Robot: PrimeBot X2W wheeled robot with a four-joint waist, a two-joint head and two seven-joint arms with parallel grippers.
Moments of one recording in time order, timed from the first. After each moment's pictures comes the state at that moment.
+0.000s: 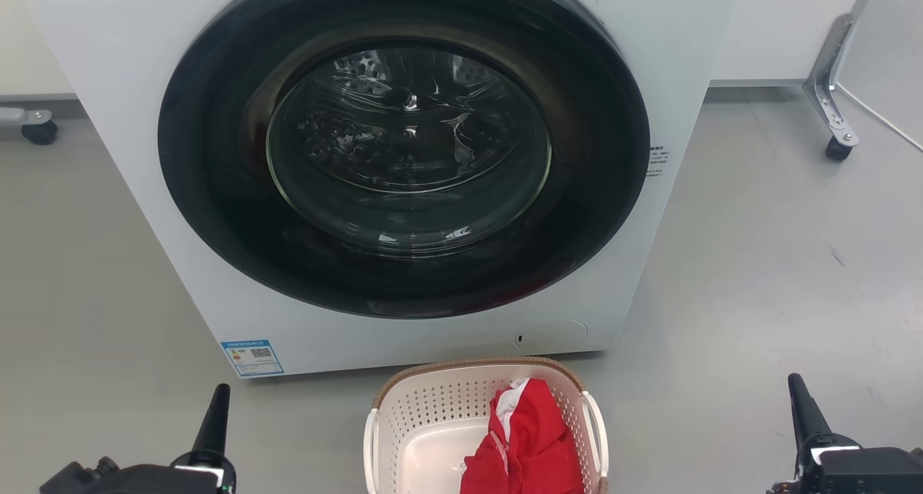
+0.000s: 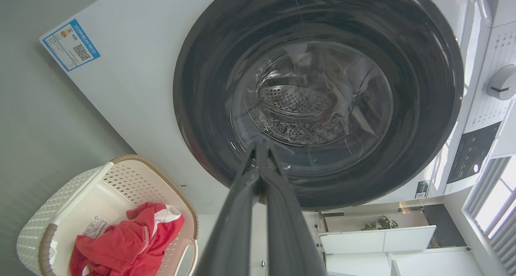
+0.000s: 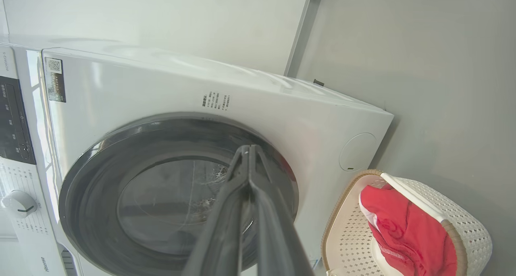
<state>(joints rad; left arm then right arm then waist) -0.04 0.06 0.04 0.26 -1.38 -0.08 0.06 -0.06 -0.08 -0.06 0.27 1.40 0.08 0.06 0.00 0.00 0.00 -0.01</state>
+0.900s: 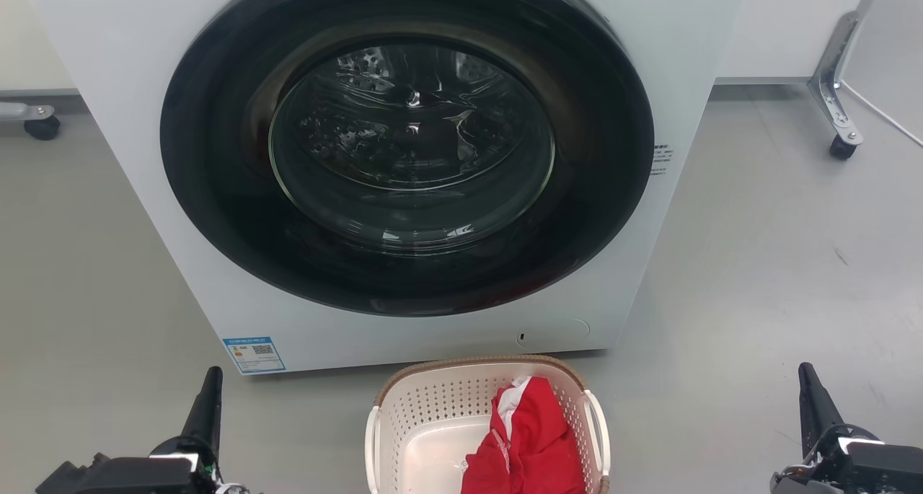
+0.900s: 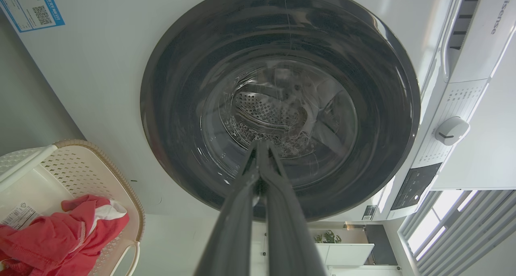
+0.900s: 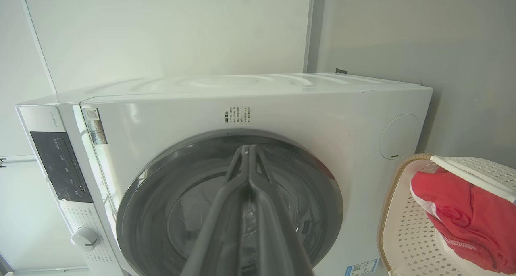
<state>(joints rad) -0.08 0.04 0.09 0.29 -1.60 -0.12 0.11 -0.09 -0.04 -0.13 0.30 1.60 0.12 0.11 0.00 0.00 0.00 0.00</state>
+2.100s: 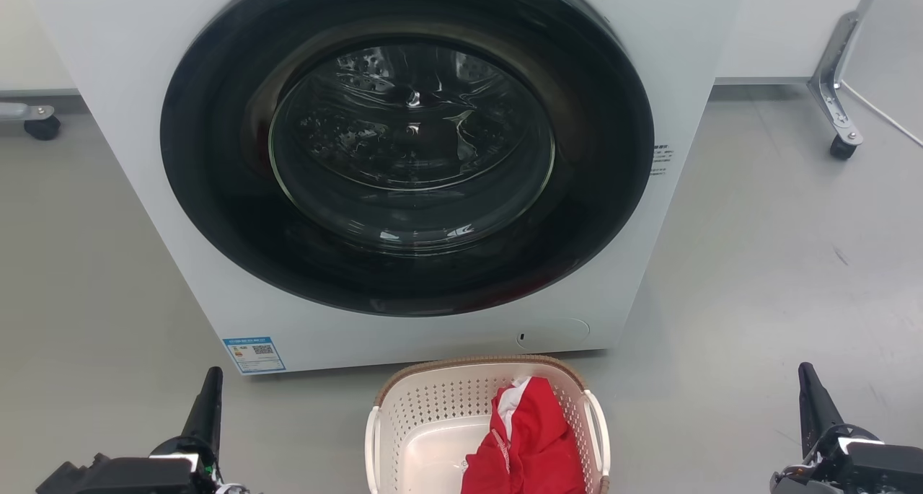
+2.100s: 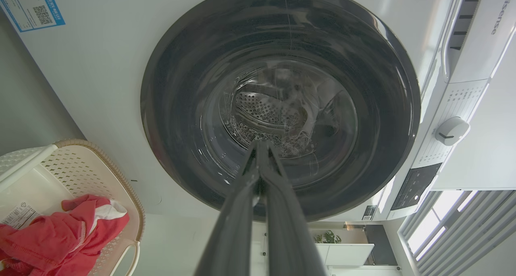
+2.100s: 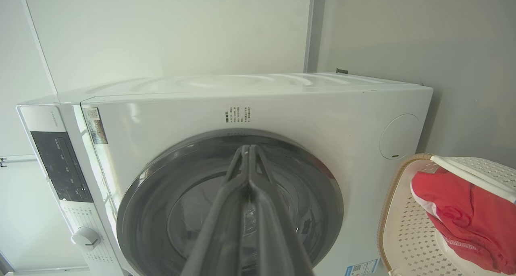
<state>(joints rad) -0.08 0.04 0.09 0.29 -1.60 -0.12 0.11 -0.09 -0.04 -0.13 0.30 1.60 0.12 0.11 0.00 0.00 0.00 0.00</state>
